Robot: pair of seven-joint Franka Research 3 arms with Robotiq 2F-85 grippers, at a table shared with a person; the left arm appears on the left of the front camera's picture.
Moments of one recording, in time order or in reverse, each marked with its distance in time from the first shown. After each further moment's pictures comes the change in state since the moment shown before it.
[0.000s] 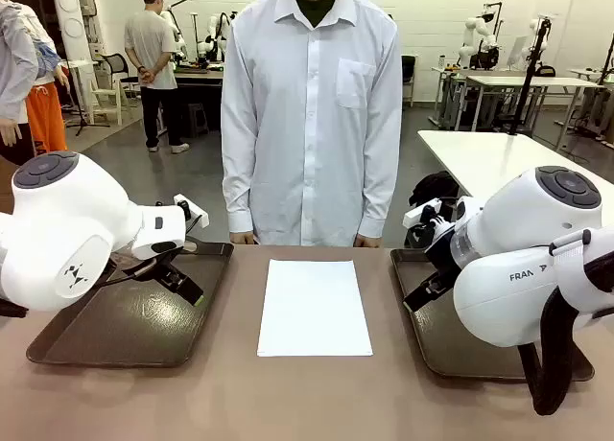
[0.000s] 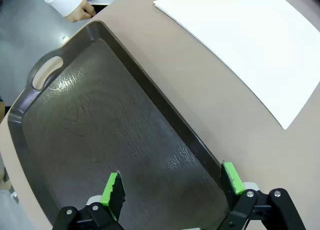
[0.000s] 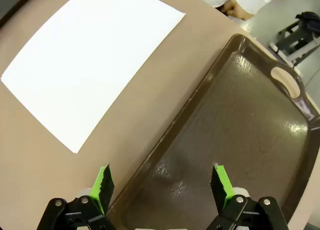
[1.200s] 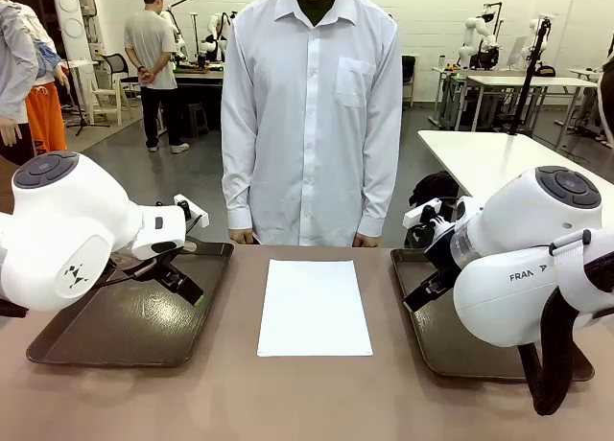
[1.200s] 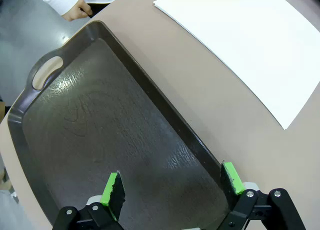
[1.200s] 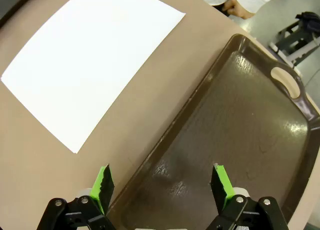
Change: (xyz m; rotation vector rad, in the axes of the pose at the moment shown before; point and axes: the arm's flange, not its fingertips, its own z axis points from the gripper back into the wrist) left arm 0.000 0.000 0.000 0.000 0.000 0.000; right arm 0.000 0.000 0.000 0.000 0.000 0.001
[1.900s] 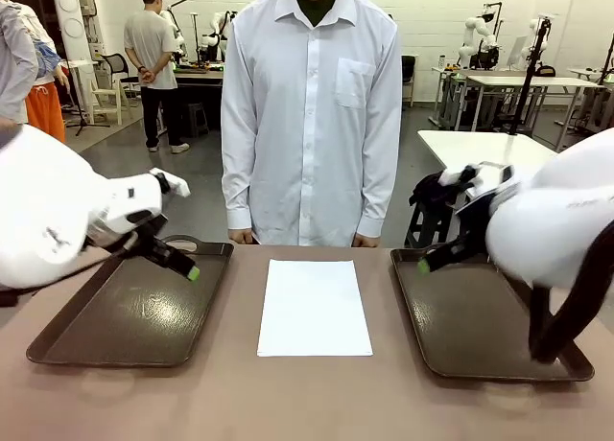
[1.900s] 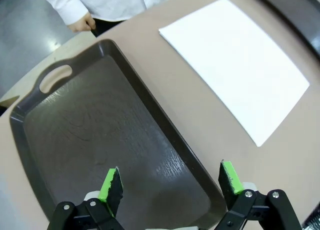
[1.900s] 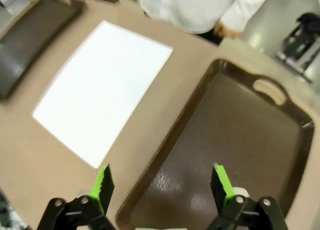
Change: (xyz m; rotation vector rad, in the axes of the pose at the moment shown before) left arm 0.006 0.031 0.048 -0.110 -0.122 0.096; right arm 0.006 -0.051 0.072 0.117 -0.170 -0.164
